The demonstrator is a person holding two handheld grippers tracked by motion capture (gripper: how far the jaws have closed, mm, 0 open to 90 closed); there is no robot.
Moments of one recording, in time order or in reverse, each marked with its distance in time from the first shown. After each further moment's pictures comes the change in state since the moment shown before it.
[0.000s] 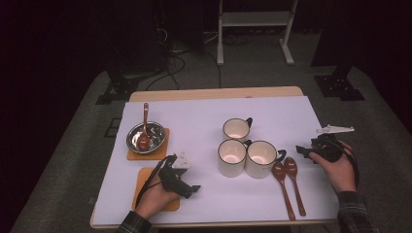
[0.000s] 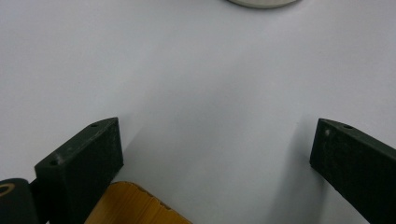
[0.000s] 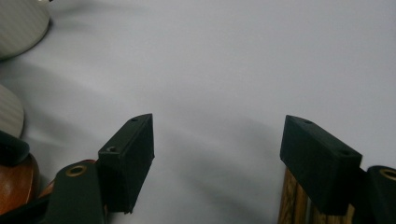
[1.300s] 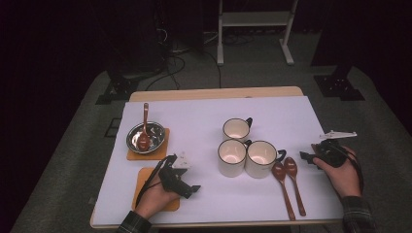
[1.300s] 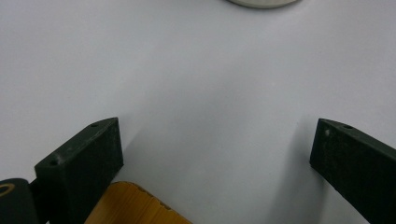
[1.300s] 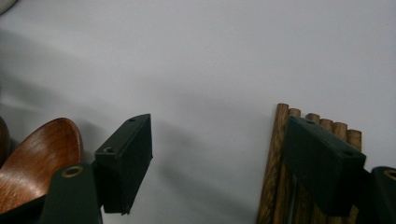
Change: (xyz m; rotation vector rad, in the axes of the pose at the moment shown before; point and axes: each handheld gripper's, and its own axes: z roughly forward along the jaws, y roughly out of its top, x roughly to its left) left arm 0.000 0.000 0.000 0.003 0.000 0.003; right arm -0.008 -0.018 0.000 0.053 -0.015 0.017
